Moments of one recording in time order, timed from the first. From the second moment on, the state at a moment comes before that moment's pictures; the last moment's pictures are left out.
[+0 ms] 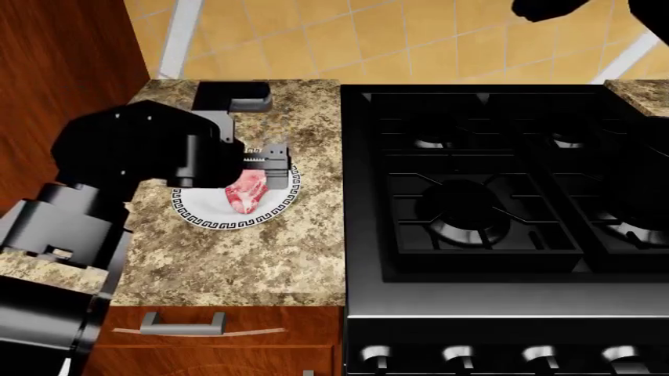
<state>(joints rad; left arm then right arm) -1.42 -0.24 0.60 -0.77 -1.16 -1.17 -0.57 1.35 0.62 -0.01 -0.35 1.28 1.17 0.35</state>
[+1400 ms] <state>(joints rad) -1.44 -0.17 0.71 -0.99 -1.06 -1.06 -0.40 1.25 0.58 -0.12 -0.32 1.12 1.03 0.28</state>
